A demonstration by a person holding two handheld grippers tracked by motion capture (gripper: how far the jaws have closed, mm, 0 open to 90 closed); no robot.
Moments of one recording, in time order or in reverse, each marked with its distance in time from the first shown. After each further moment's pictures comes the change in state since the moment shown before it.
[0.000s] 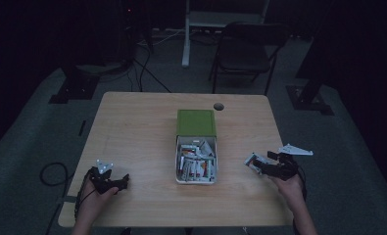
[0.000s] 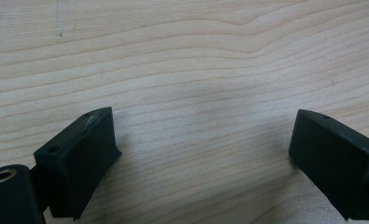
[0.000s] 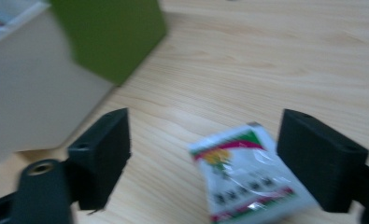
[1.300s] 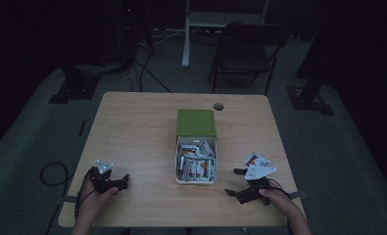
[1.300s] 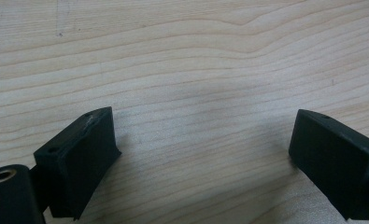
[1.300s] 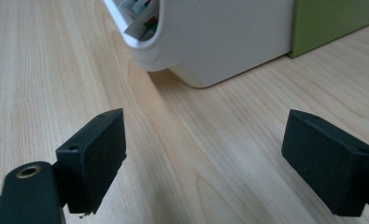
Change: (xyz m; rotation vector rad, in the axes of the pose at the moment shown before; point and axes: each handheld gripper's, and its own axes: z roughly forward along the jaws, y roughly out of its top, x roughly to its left) left arm 0.000 0.000 0.000 0.000 0.000 0.000; right arm 0.072 -0.041 0.043 0.075 0.361 -0.458
